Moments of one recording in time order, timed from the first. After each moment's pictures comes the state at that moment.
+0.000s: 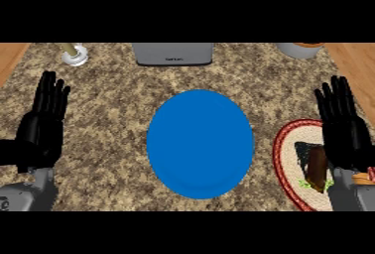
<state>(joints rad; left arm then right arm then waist) -0.14 0.35 -0.09 -1.66 0.26 0.37 0.01 -0.13 -0.29 0.01 -1.56 -0.43 -0.21 -0.13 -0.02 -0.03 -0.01</state>
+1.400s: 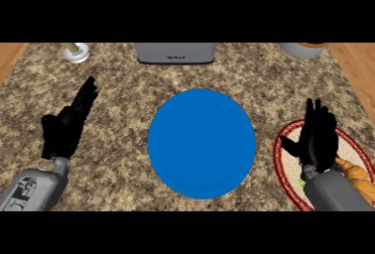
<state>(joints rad) -0.23 0.41 -0.21 -1.45 0.15 0.24 0.10 -0.28 -0.43 0.43 -1.16 1.04 -0.58 0.80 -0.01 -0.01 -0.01</state>
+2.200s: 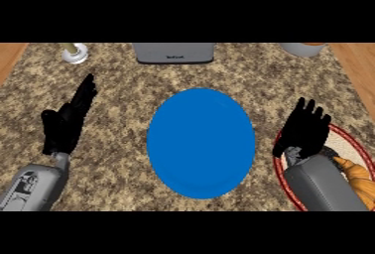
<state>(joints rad) -0.26 0.39 -0.18 -1.40 0.15 0.22 0.07 -0.36 -0.31 0.36 -1.39 1.06 0.12 1.17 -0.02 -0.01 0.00</state>
